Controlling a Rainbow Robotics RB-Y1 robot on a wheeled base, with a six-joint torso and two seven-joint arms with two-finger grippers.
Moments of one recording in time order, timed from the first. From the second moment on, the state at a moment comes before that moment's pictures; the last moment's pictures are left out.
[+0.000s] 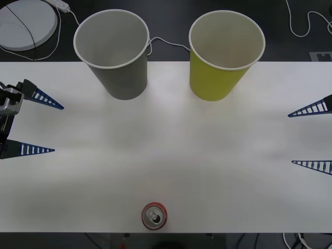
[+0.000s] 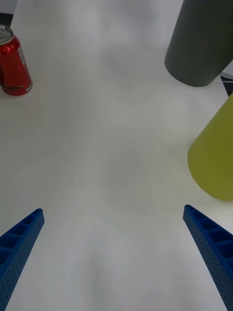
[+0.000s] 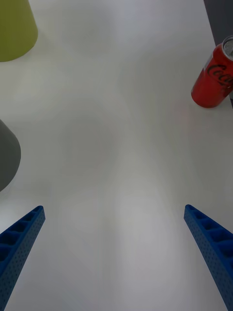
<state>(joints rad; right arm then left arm) -0.01 -0.85 -0.43 -1.78 1.46 -1.57 0.10 -0.29 1.02 0.13 -1.65 -1.48 -1.57 0.05</state>
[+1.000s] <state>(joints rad) -0.01 -0.88 -0.30 -1.70 1.37 -1.57 0.20 -0.29 1.02 0.13 -1.65 -1.48 -1.57 0.05</state>
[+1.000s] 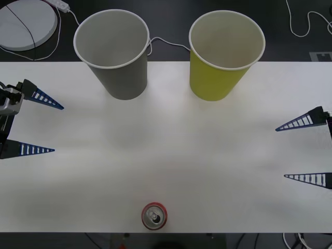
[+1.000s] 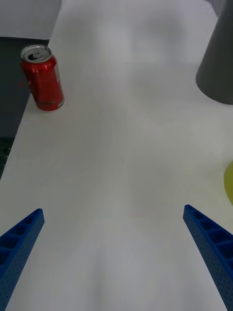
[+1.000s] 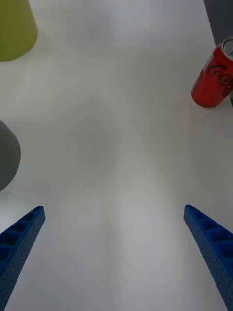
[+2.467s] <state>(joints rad) -0.14 -0.77 0.24 -1.16 1.03 -1.52 0.72 -0.29 1.02 0.13 -1.65 -1.48 -1.57 0.05</state>
